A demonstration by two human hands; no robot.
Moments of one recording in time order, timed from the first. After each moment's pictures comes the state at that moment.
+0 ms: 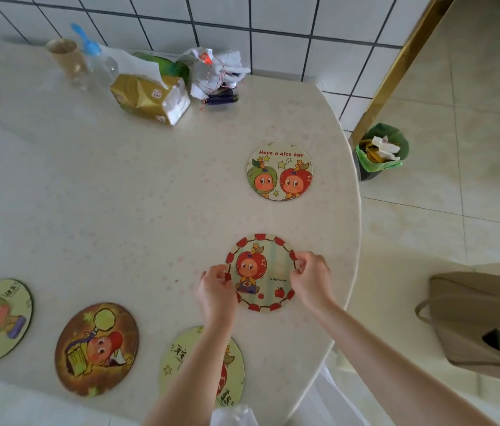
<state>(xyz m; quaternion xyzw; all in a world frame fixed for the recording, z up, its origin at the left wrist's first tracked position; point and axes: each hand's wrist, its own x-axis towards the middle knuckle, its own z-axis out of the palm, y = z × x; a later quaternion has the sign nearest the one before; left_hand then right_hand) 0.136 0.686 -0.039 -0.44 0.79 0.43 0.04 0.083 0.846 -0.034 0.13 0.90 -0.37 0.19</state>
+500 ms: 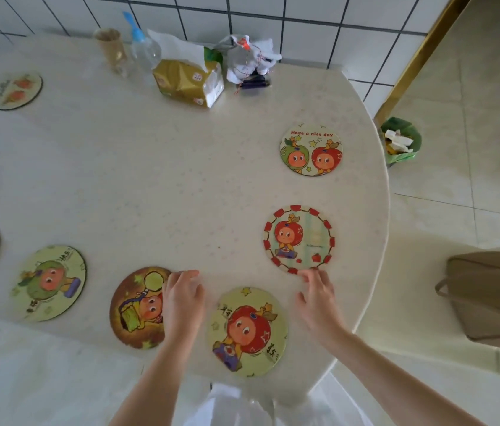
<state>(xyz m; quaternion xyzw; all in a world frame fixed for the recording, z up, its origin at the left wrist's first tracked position) 0.256 0.559 -0.031 -0.32 0.89 0.32 0.03 0.212 0.804 -0.033 0.02 0.92 -0.34 0.21</state>
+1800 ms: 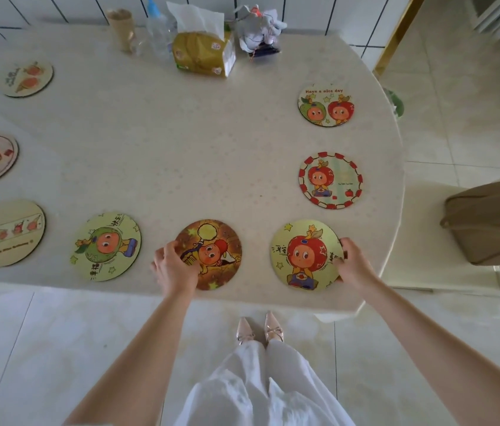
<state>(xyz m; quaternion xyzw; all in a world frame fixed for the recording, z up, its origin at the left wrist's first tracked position) 0.323 0.424 -0.033 -0.37 0.87 0.31 0.08 0.297 0.757 -0.027 0.20 0.87 -0.38 0.24</state>
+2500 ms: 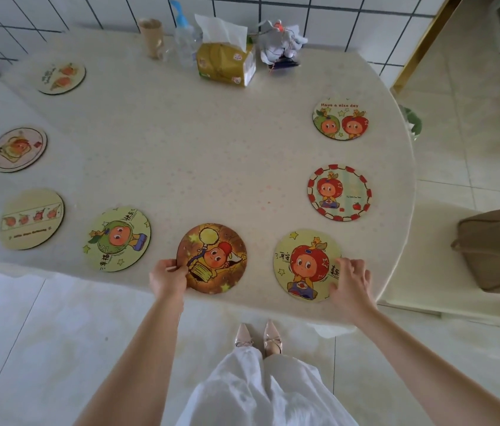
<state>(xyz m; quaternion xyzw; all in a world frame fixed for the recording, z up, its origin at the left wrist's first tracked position) 0.343 0.406 -0.042 -0.55 0.67 0.50 0.02 0.322 0.748 -0.027 0.10 0.95 -0.20 0.22</state>
